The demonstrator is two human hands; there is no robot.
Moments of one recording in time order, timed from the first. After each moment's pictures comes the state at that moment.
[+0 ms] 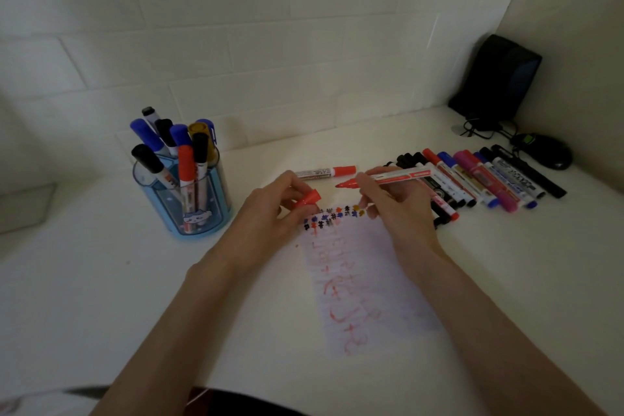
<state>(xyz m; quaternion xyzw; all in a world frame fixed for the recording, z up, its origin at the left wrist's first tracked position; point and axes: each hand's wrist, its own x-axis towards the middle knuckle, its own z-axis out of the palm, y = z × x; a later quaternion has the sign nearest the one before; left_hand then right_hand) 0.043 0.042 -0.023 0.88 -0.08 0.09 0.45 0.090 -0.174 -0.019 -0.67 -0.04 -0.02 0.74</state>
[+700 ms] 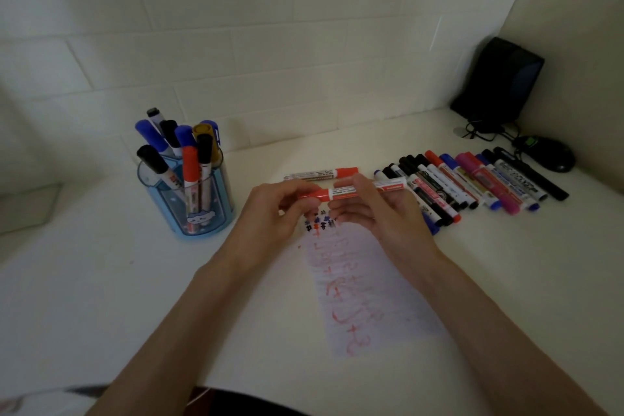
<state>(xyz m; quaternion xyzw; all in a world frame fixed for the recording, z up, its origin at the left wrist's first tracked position) 0.045 0.036 -0.021 0.85 -0.11 0.16 0.49 0.074 -0.167 -0.013 -0.60 -0.15 0.11 0.78</state>
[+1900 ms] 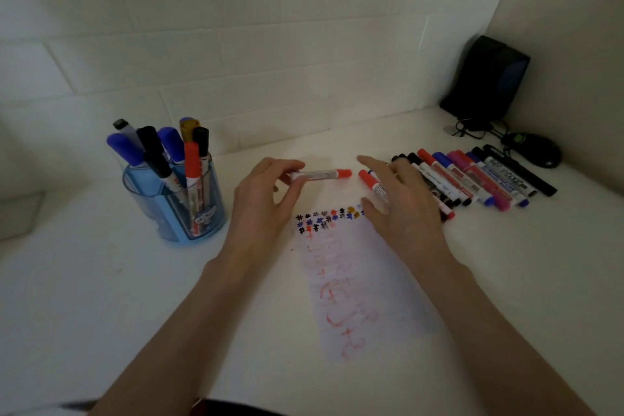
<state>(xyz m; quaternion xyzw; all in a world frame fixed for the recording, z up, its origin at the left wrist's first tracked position) 0.061 0.029 -0.016 0.87 -0.06 0.32 0.36 0.095 -0.195 -0.019 -0.93 -0.21 -0.24 0.21</state>
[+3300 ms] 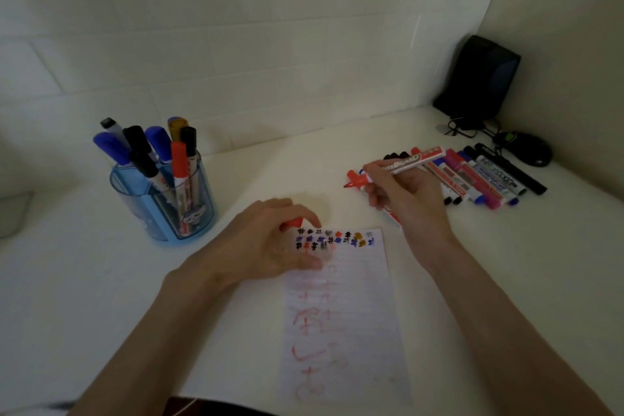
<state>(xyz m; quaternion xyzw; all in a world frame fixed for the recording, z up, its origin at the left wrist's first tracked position) 0.038 0.044 -0.024 0.93 -0.22 0.05 0.29 0.100 -0.207 -0.003 -0.67 -0.09 -0.03 0.73</state>
